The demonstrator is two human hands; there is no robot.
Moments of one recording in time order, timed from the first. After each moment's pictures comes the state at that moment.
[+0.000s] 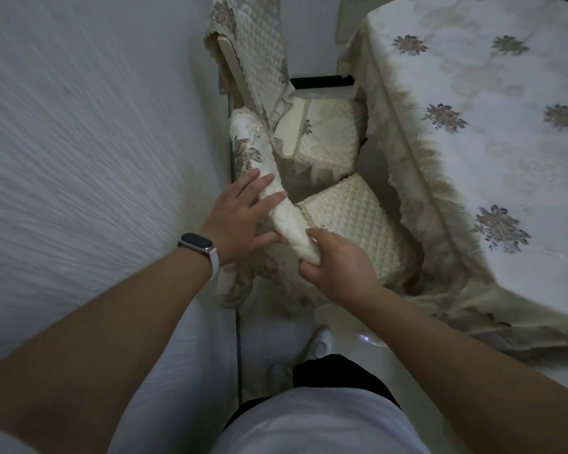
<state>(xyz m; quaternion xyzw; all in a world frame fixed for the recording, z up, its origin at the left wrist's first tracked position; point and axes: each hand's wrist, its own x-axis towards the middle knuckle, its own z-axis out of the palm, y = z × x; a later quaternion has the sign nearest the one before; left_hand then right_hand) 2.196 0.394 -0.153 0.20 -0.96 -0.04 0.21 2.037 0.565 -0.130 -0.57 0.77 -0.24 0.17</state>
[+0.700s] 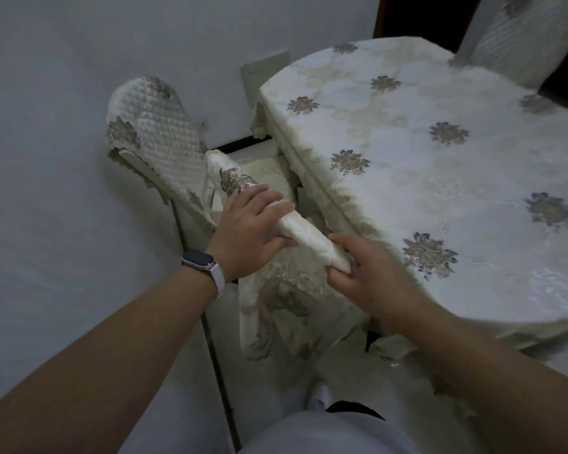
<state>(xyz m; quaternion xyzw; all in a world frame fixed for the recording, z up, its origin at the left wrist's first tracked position) 1.979 0.360 -0.080 0.06 -0.96 -0.06 0.25 1.859 0.584 -0.080 -0.46 0.82 -0.33 0.09</state>
